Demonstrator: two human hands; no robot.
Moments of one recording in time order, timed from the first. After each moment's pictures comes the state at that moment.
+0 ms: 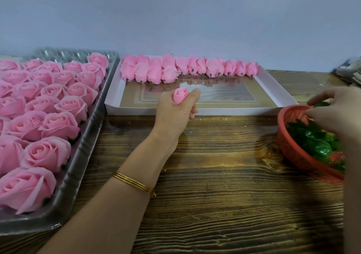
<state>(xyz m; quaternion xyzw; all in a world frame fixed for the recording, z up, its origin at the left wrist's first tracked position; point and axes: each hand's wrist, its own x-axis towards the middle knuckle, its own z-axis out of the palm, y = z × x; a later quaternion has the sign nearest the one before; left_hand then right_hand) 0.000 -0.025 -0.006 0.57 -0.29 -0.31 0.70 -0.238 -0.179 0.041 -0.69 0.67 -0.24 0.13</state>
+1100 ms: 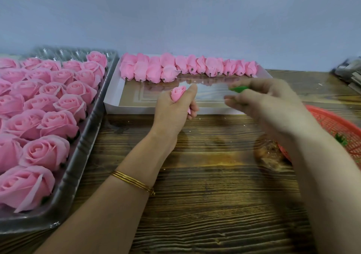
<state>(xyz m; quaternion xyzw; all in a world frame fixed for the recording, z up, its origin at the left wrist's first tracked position) -0.002 -0.025 -0.003 0.57 -0.29 -0.31 0.70 -0.150 -0.103 0.048 -0.68 0.38 -0.33 0.54</state>
